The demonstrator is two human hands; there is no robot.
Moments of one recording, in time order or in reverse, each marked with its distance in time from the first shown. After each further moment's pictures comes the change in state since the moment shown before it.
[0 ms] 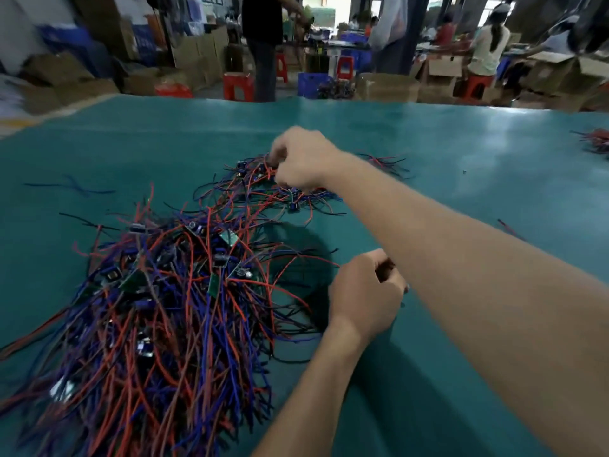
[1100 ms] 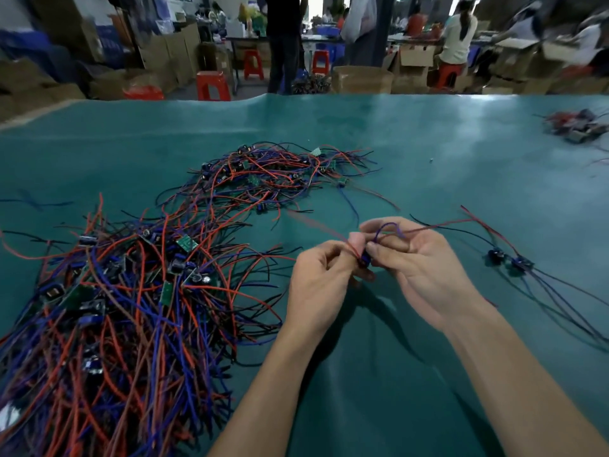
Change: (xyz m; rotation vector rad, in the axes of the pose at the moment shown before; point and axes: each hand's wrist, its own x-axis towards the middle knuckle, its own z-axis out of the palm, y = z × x) left_hand 0.002 -0.004 0.004 -0.535 0.008 -0.054; right_hand -0.206 0.113 0.007 1.330 0.270 0.149
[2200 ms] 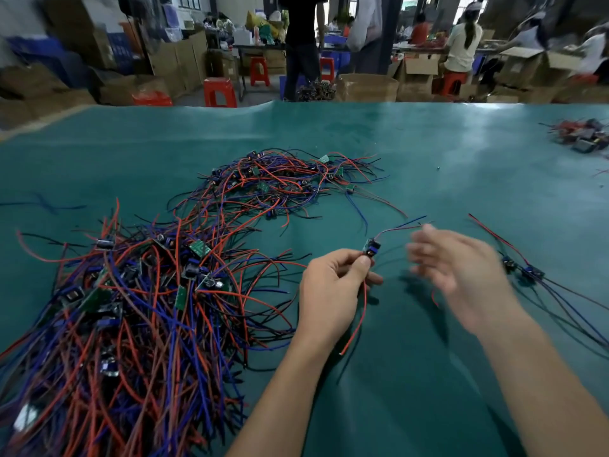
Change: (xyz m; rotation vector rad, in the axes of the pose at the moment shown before) left_hand 0.001 -0.009 0.000 0.081 0.029 -0.045; right_hand 0.003 -0.010 -0.025 -0.142 0.450 0.119
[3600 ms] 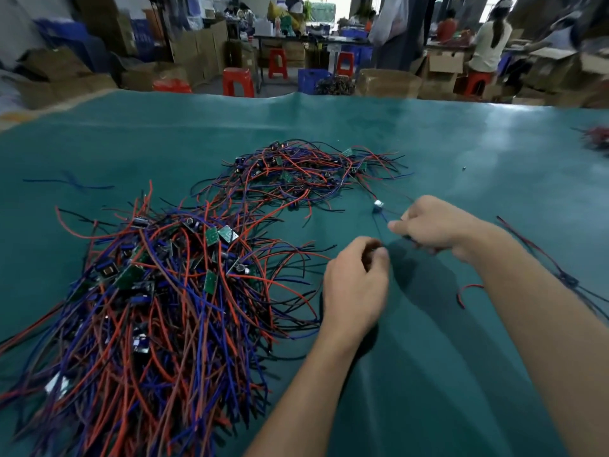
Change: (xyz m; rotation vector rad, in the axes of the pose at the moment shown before) left_hand 0.007 -0.002 -0.002 0.308 0.162 0.098; right_hand 0.068 -0.024 0.060 -1.098 -0.368 -0.021
